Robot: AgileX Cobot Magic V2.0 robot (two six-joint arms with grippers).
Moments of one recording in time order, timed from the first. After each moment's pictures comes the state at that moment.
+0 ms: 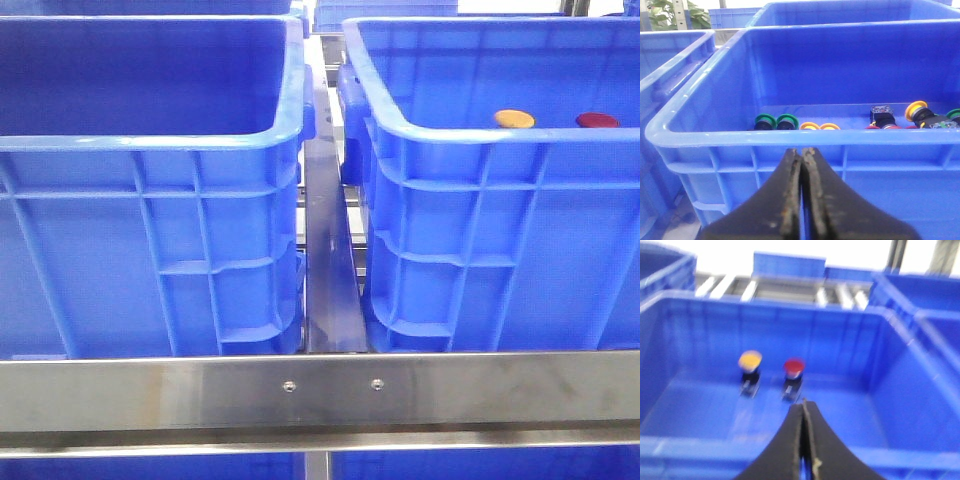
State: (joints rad) left arm 0.06 -0.01 0.00 0.03 0.10 0.02; right arm -0.04 0.15 -0.17 0.11 0.03 -0.17
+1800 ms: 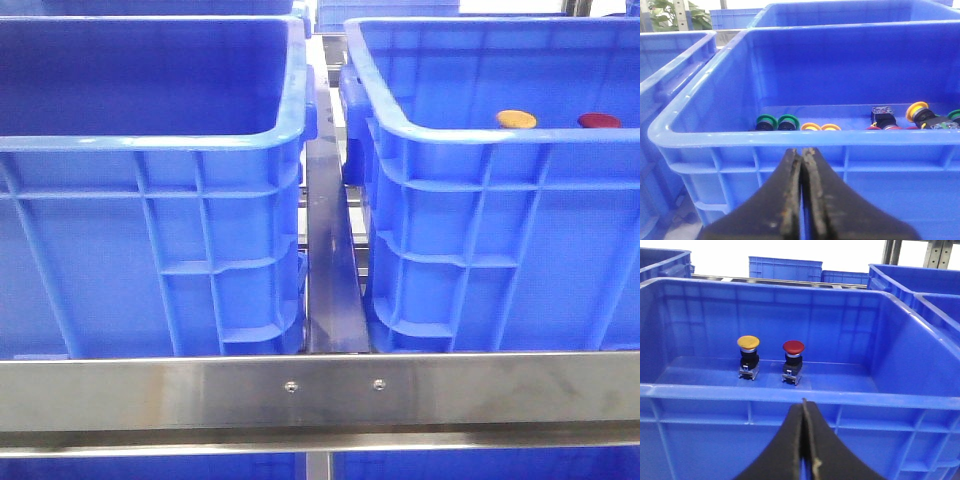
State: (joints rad) left arm 0.06 -0.01 0.00 0.03 0.09 0.02; right arm -0.03 -0.01 0.03 -0.02 -0.02 -0.02
